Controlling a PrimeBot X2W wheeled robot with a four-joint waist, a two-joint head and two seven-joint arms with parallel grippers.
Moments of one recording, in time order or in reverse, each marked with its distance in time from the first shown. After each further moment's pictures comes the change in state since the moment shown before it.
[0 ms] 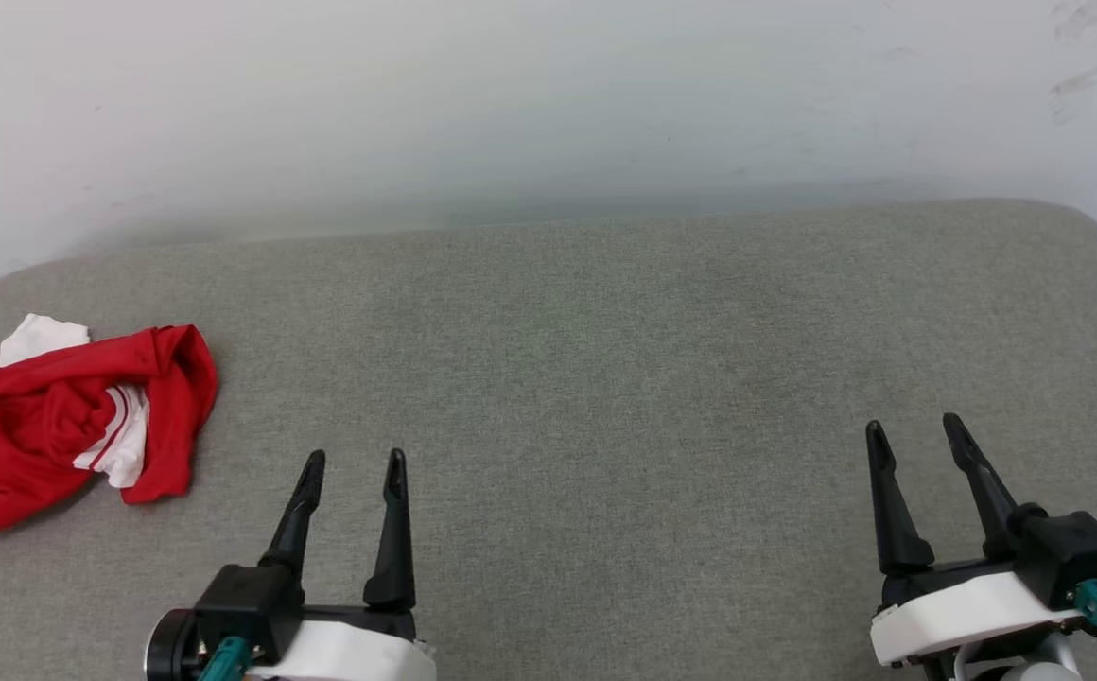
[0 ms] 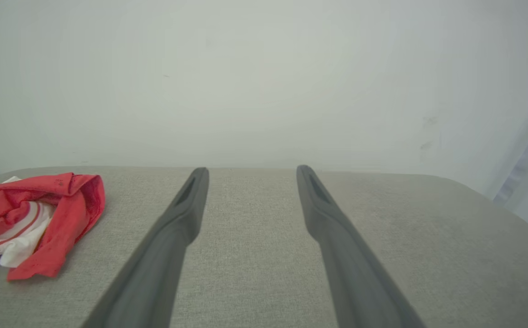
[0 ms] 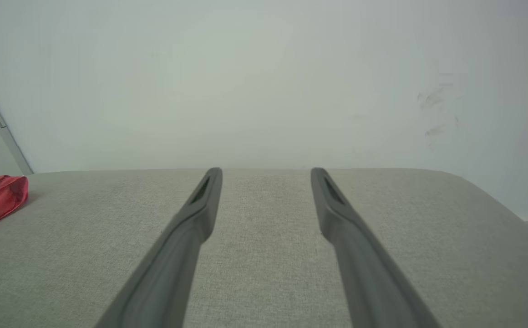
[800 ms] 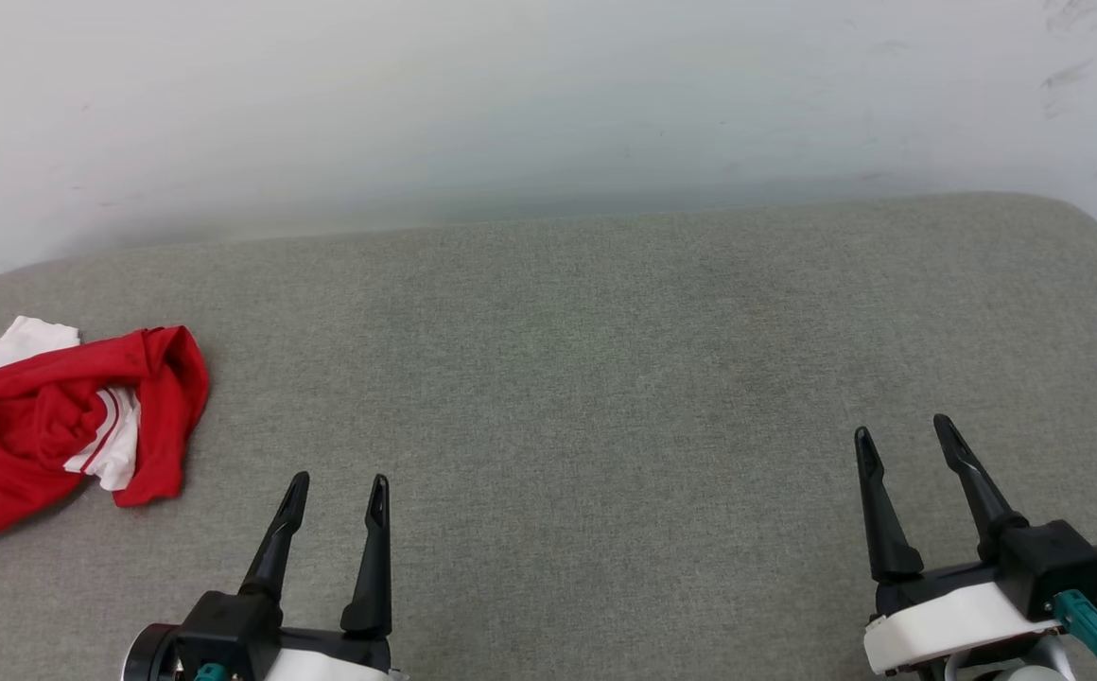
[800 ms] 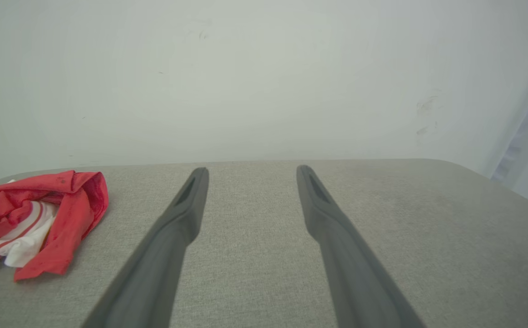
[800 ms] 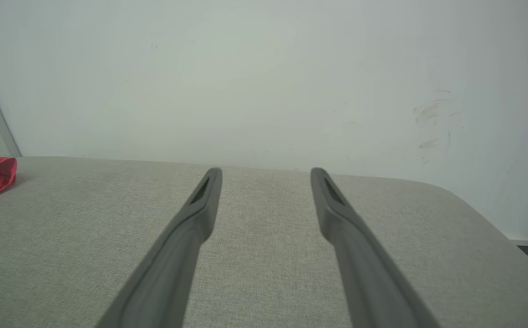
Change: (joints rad) left arm 0.051 -0.081 0.166 0.042 0.116 -0.214 -0.042; right arm 0.003 0.000 0.005 0.014 -0.083 0.000 -0.043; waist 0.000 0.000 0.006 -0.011
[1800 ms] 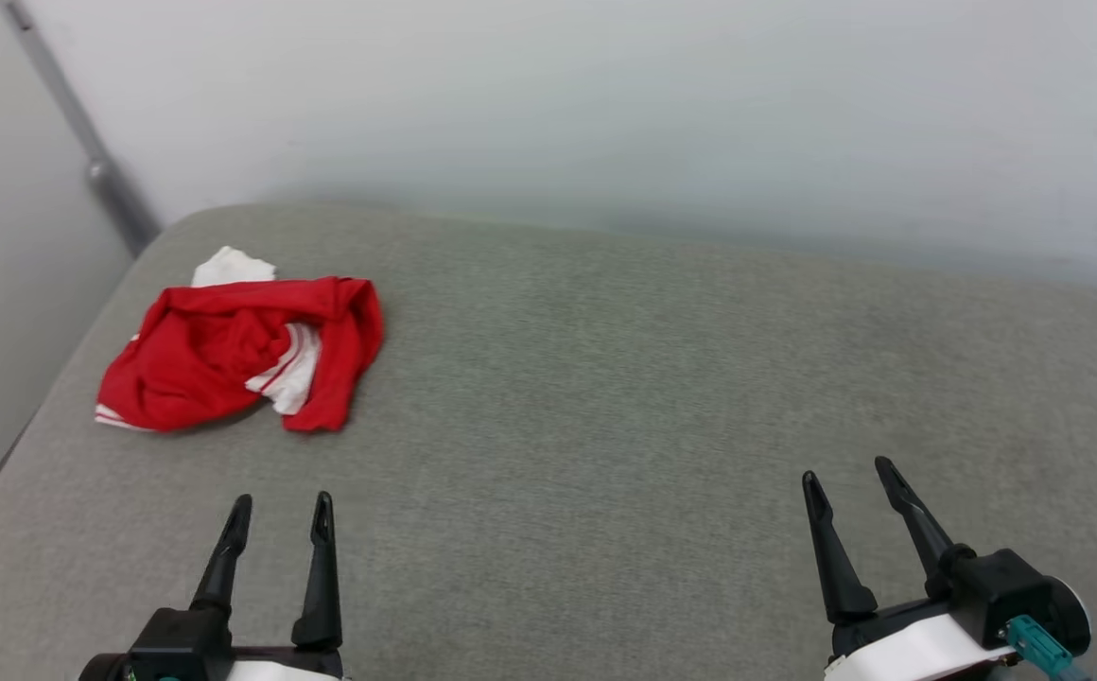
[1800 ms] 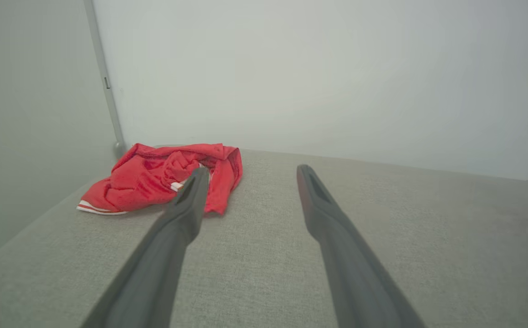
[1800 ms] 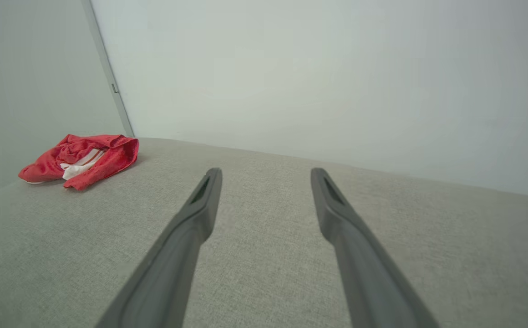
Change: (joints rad) left arm 0.025 -0.001 0.085 0.029 0.009 0.000 0.000; right arm 0.036 0.000 0.081 0.040 0.063 0.000 0.000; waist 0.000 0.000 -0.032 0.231
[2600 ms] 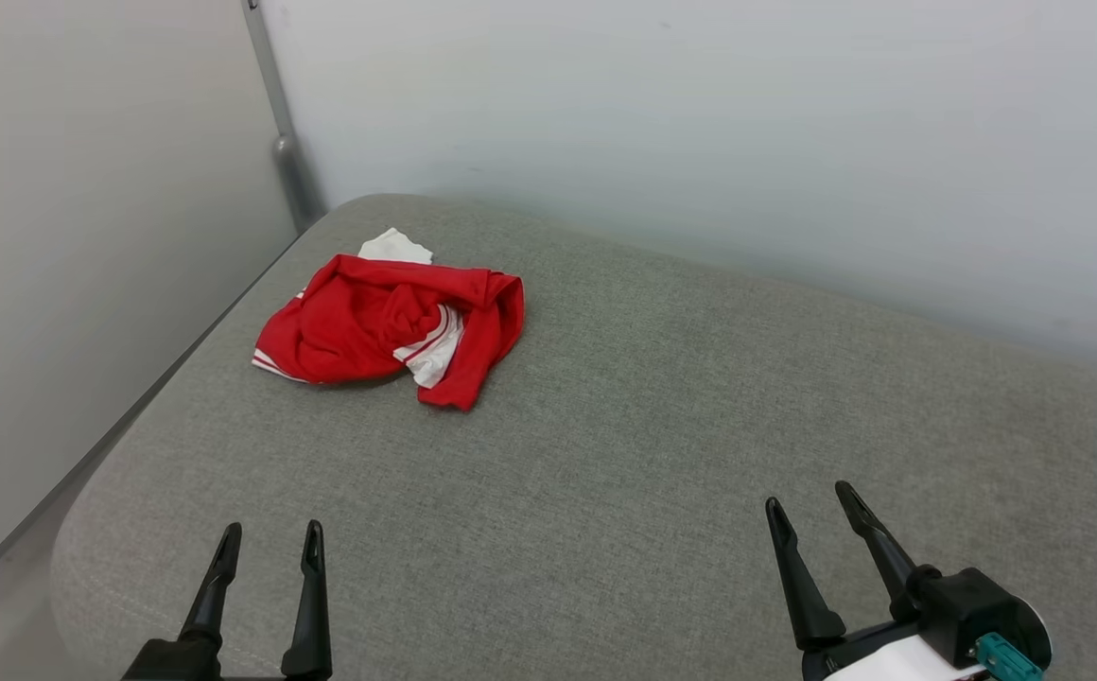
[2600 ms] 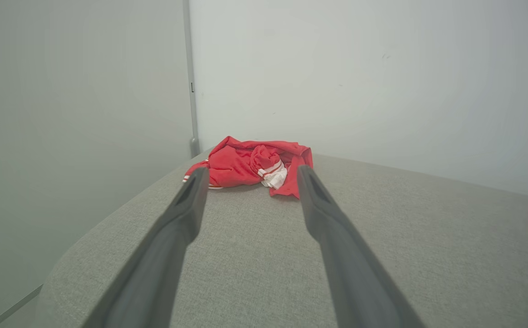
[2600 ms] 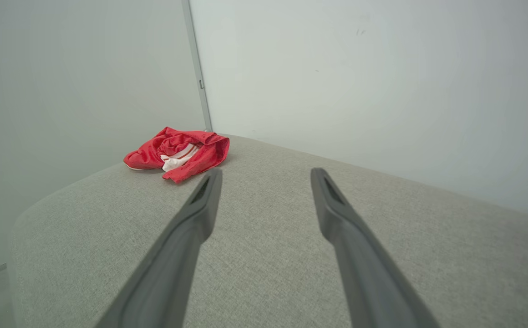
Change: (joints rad) left arm 0.061 0.000 0.025 -0.043 0.026 -0.014 0.000; right arm 0.023 0.000 0.072 0.009 0.044 0.000 0.000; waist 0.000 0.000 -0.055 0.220
